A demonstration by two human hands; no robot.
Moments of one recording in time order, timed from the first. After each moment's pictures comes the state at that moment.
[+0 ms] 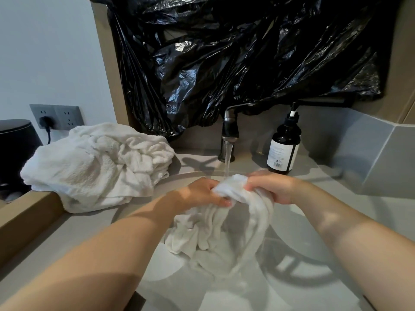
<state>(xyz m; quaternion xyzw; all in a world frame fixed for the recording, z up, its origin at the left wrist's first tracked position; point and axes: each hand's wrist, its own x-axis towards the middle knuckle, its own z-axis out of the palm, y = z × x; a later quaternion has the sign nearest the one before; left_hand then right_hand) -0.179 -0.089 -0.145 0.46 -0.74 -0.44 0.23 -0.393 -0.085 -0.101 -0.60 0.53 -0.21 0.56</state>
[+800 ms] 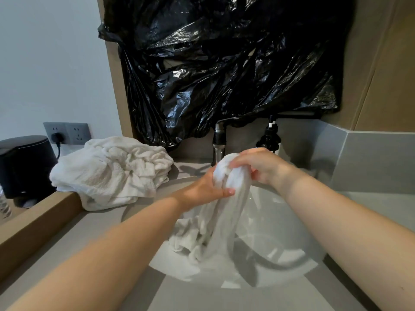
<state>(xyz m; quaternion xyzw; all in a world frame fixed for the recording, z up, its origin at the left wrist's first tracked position) -0.207 -0.034 -0.104 0.39 -0.76 -0.40 0.32 -0.372 -0.032 -0.036 -0.55 0.49 -0.44 0.51</state>
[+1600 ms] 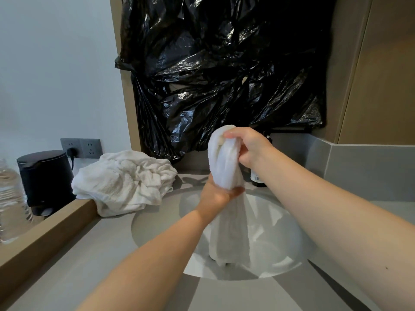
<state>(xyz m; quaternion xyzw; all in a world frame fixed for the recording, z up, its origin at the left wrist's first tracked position) -0.248 -0.010 -0.101 0.46 -0.61 -0.35 0.54 -0.348 -0.006 0.032 -0.43 0.39 -0.56 0.59</state>
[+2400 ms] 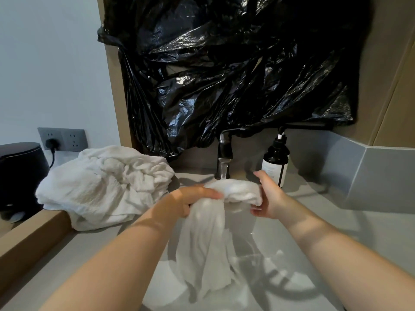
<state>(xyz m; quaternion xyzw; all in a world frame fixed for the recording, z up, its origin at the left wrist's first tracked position) -0.175 -0.084 -0.101 0.51 -0.52 -0.62 0.27 -0.379 -0.067 -0.082 -0.32 0.59 -0.44 0.60</state>
